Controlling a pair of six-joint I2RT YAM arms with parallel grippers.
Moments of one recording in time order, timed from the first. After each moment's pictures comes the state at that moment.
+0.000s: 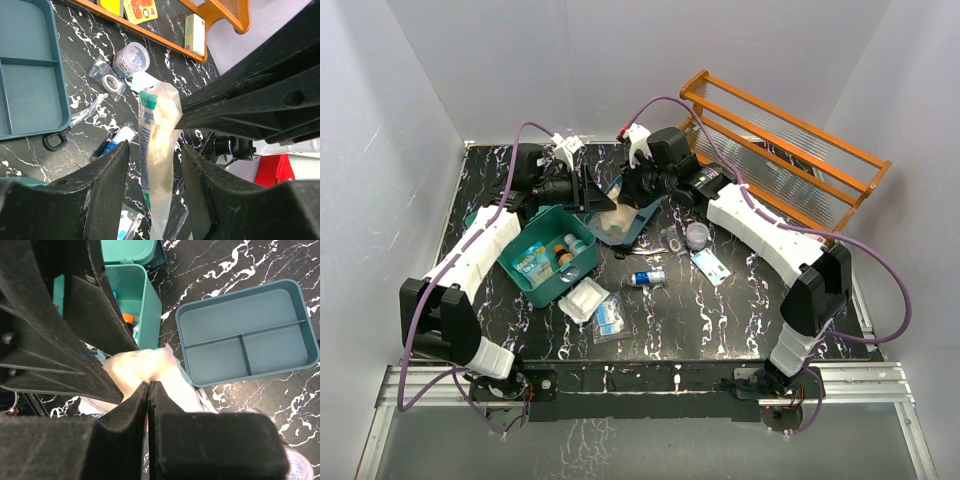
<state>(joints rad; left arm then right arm) -0.26 1.47 1.24 -0.33 0.82 -0.40 0.67 1.72 1.69 -0.53 -0.27 0.10</state>
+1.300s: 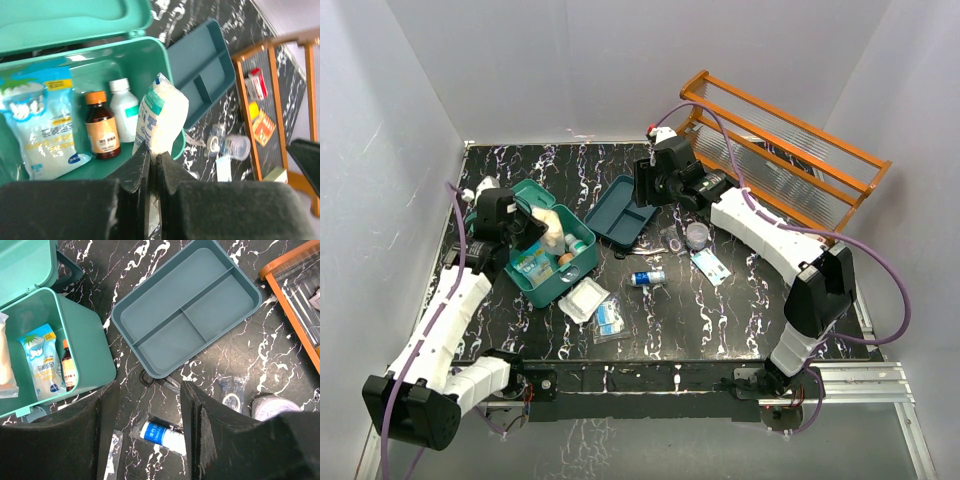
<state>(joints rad) -0.22 1.05 0.99 -0.59 -0.06 -0.82 0.64 1.70 1.59 -0.50 0.03 0.35</state>
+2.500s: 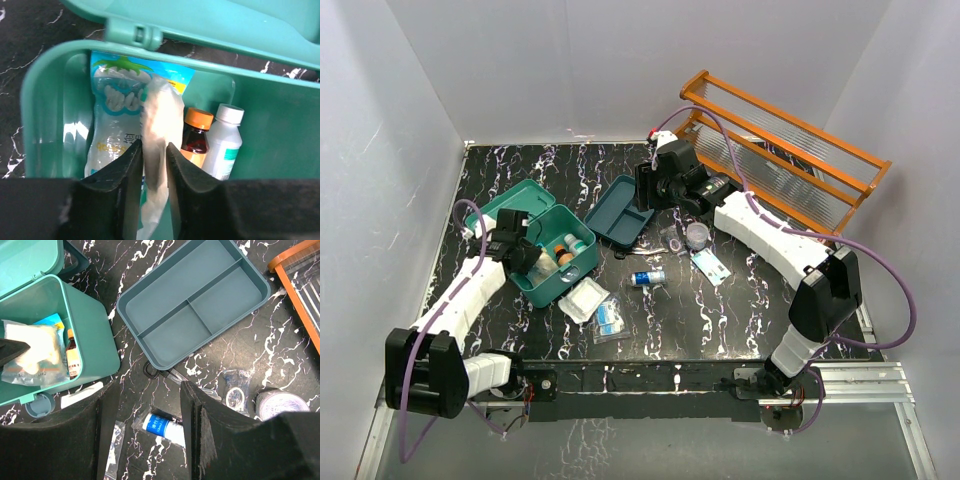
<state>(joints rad) -0.16 1.19 0.78 -0.59 -0.29 -1.07 0.64 1.66 1.54 -0.50 -0.01 0.34</state>
